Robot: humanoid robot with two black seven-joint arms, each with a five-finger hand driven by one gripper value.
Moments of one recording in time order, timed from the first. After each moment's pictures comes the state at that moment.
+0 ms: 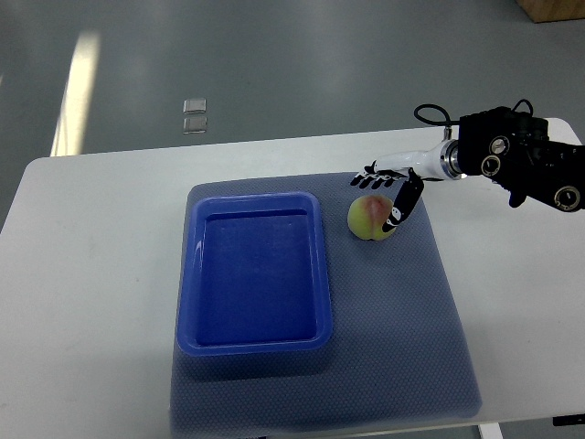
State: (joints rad) left arm -0.09 0.00 0.02 -0.34 0.00 -0.06 0.13; right arm 1.12 -0.41 0.17 0.91 -1.09 0.44 -0.08
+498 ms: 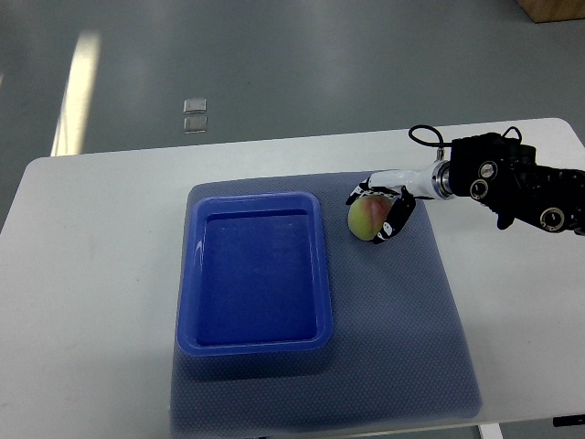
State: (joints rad) left arm -0.09 0.00 0.03 -0.34 0.00 -0.06 0.13; right arm 1.06 -0.37 0.17 0.90 -1.09 0.38 -0.07
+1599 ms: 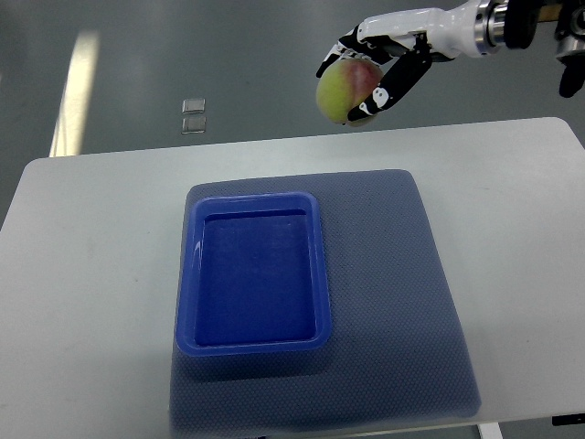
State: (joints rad) left arm -0.09 0.00 0.03 -0.34 0.00 -0.06 0.13; right arm 1.48 -0.56 0.12 1.19 -0.76 0.45 -0.07
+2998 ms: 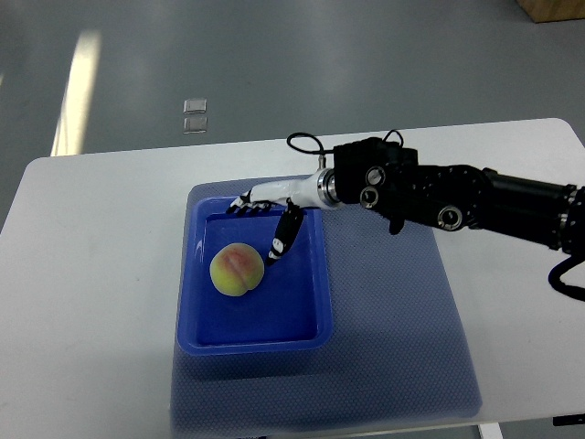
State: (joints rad) left arm -0.09 0.00 0.03 -0.33 0.00 -0.06 0.13; right arm 1.25 -0.11 0.06 0.91 -0.92 0.32 -0.07
